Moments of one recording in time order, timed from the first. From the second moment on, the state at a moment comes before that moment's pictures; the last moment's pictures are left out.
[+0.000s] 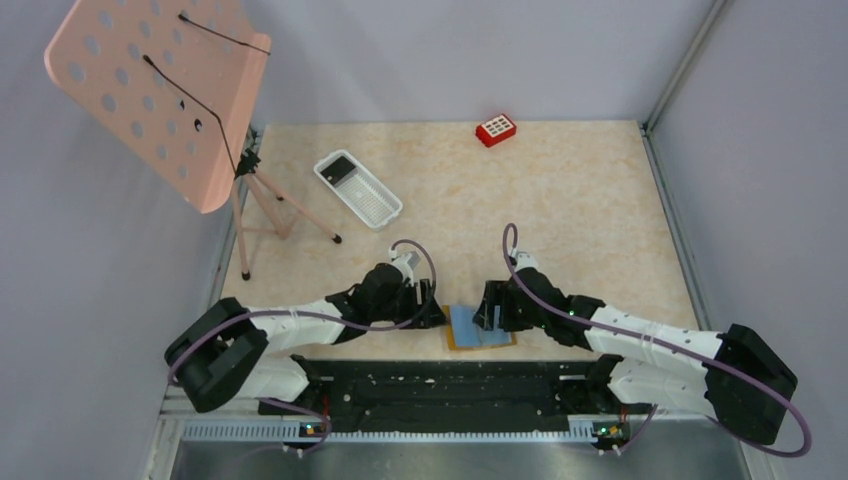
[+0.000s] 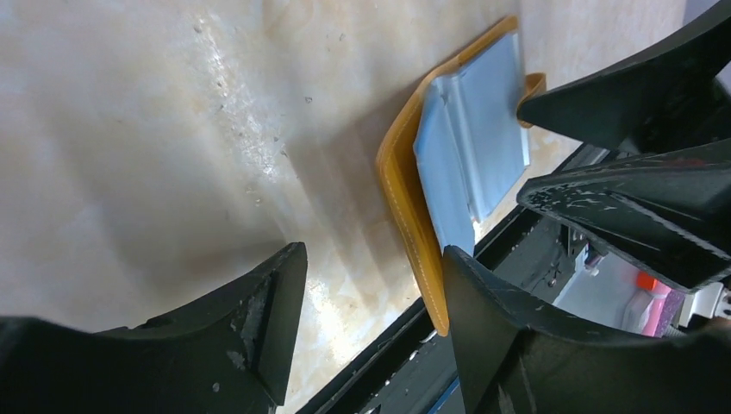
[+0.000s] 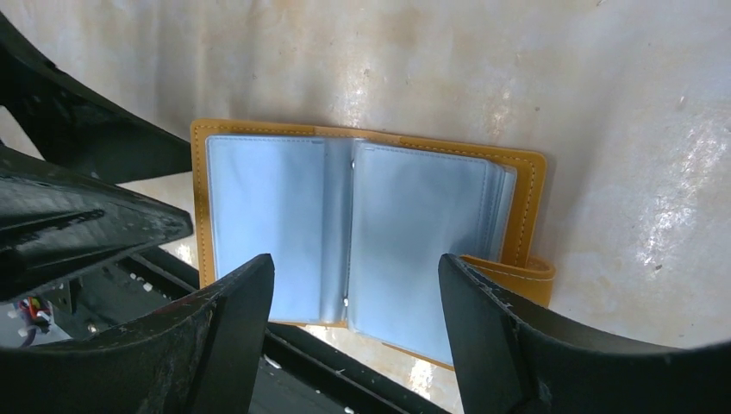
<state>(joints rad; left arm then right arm) -0.82 1.28 0.40 0.22 0.26 -0.85 0.89 1.04 0.42 -0.17 0.06 0.79</state>
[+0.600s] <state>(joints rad) -0.88 1.49 0.46 0.39 0.30 -0.89 0.89 1.03 0.42 -0.18 0.06 0.79</state>
